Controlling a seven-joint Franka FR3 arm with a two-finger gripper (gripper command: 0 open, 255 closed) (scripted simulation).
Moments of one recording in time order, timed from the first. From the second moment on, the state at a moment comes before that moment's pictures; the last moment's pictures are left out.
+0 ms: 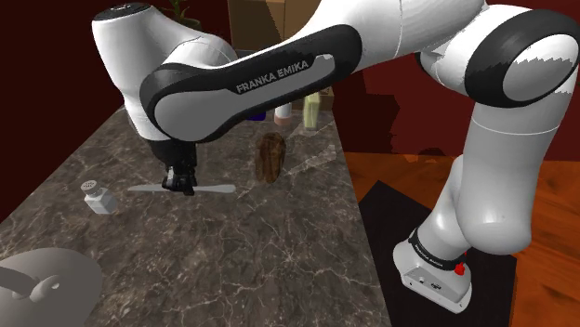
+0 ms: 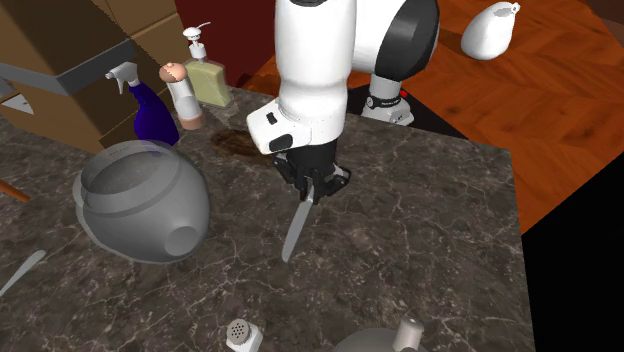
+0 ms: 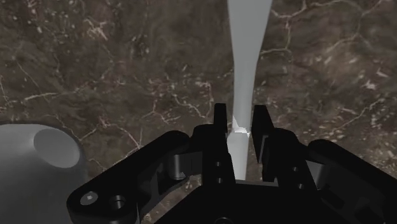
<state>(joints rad) 0.34 0.32 0.39 -1.62 -0.15 1.91 0.02</state>
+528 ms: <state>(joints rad) 0.35 0.31 0.40 -1.52 -0.15 1.81 0.01</state>
